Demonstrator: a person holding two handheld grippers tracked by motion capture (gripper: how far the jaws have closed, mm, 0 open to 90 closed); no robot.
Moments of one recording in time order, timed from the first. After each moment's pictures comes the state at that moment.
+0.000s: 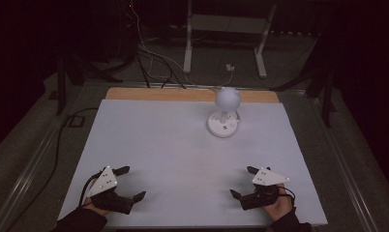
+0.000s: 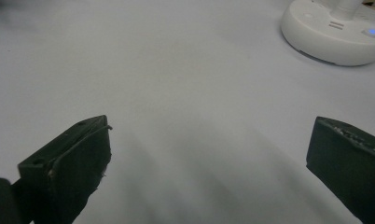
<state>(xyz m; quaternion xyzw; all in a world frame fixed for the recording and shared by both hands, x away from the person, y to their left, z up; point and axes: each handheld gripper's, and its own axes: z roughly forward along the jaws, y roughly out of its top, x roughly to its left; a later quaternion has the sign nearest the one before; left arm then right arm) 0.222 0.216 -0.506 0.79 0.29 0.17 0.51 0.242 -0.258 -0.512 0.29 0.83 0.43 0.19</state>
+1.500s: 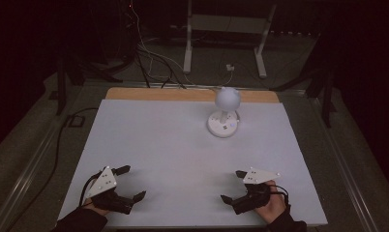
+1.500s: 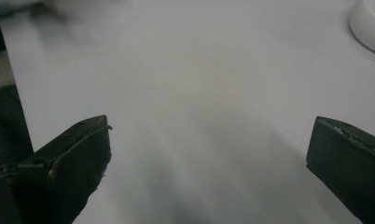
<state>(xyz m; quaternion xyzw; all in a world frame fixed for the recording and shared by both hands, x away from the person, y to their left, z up) 0.221 0.216 -0.506 0.79 0.28 0.18 0.52 0.239 -0.231 -0.497 0.29 0.85 0.44 0.11</state>
